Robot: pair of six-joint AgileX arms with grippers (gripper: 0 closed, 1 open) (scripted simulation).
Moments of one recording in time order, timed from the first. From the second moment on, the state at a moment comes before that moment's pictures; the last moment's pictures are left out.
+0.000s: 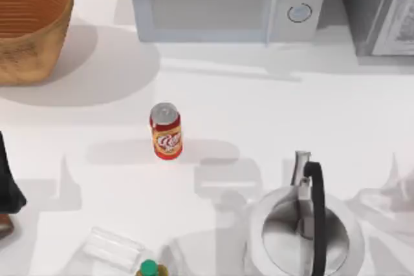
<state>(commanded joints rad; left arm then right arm) 0.00 0.00 0.00 0.00 0.00 0.00 0.00 0.00 0.00 0.00 0.00 0.00</state>
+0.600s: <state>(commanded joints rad) 0.00 0.34 0.26 -0.22 0.01 0.21 0.00 0.00 0.00 0.00 0.00 0.00</state>
